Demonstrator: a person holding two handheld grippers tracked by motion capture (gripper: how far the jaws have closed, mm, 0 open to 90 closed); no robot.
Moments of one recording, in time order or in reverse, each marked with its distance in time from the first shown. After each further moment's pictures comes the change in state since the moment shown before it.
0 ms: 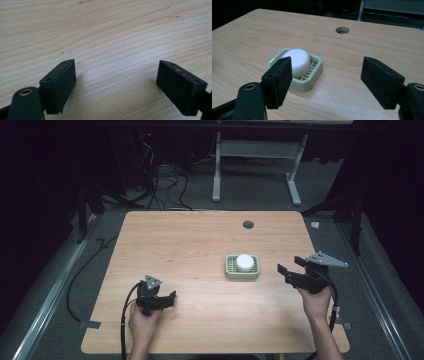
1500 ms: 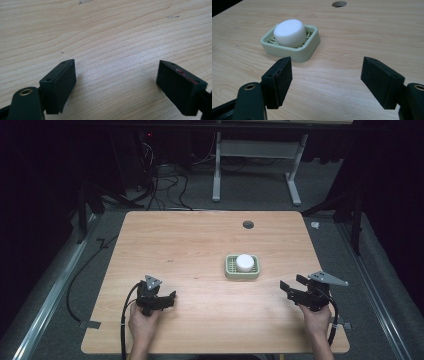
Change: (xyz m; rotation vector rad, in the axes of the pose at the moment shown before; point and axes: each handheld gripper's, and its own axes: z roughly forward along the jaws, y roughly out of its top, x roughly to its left) left arm 0.000 0.000 0.000 0.000 0.000 0.001; right arm -0.004 -0.057 -0.002 0.062 -0.008 0.082
